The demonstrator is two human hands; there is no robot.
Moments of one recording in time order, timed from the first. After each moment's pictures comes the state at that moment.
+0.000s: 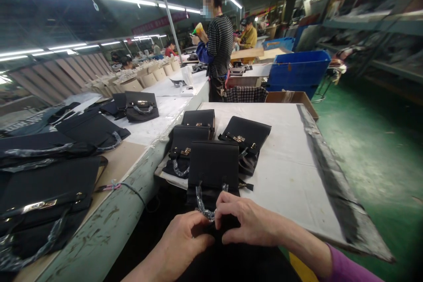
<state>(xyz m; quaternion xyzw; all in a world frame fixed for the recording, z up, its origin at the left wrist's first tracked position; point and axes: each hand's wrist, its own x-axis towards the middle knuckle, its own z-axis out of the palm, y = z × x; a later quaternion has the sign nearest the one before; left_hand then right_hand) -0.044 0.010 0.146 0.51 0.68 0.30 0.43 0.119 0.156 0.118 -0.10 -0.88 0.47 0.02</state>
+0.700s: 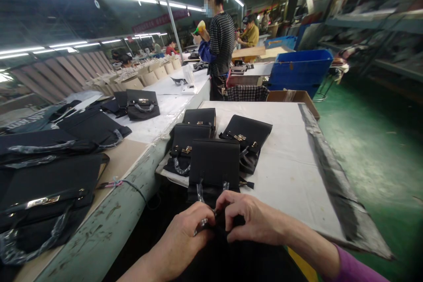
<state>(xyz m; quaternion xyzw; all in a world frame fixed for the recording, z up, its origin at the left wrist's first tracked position) -0.047 0.007 0.143 0.58 0.67 0.27 0.37 0.125 0.156 0.114 -0.07 -0.84 0.53 0.07</state>
